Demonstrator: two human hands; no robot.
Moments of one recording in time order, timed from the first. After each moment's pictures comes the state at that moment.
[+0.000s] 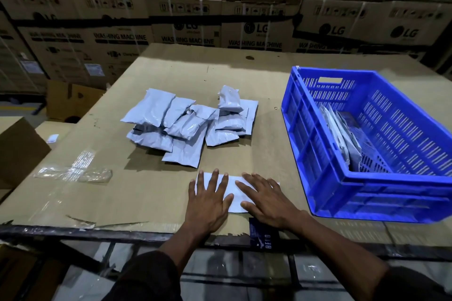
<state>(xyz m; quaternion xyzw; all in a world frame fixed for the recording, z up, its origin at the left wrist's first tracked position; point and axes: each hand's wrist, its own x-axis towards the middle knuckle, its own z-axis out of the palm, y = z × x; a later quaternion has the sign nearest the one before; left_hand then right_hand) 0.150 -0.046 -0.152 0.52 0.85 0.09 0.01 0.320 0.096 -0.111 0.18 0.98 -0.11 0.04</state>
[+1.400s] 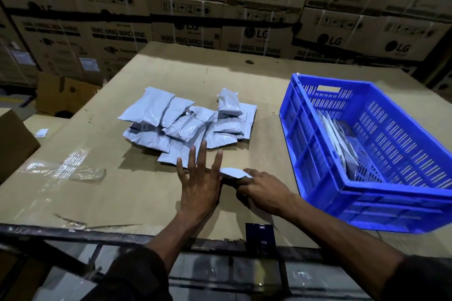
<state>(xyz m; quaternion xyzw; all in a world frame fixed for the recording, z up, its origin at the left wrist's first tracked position) 0.136 -0.031 -0.113 0.48 0.82 0.21 -0.22 0.290 0.103 -0.048 0.05 1.00 0.07 0.01</state>
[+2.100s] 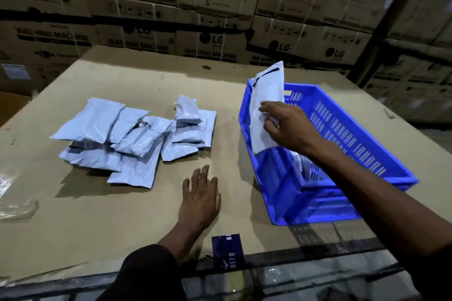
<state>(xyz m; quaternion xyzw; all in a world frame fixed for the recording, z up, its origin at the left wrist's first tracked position) 0.173 0.053 -0.158 0.57 0.80 0.15 -0.07 0.335 0.203 0.096 0.26 0.93 0.00 -0.27</state>
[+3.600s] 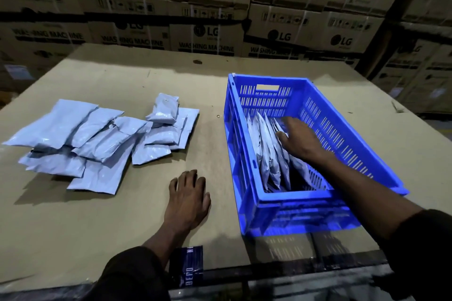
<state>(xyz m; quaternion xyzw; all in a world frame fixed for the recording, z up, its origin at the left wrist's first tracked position) 0.215 0.100 -0.150 0.57 0.81 0.14 -0.07 0.431 0.351 0.018 0.42 0.89 -0.03 -0.15</state>
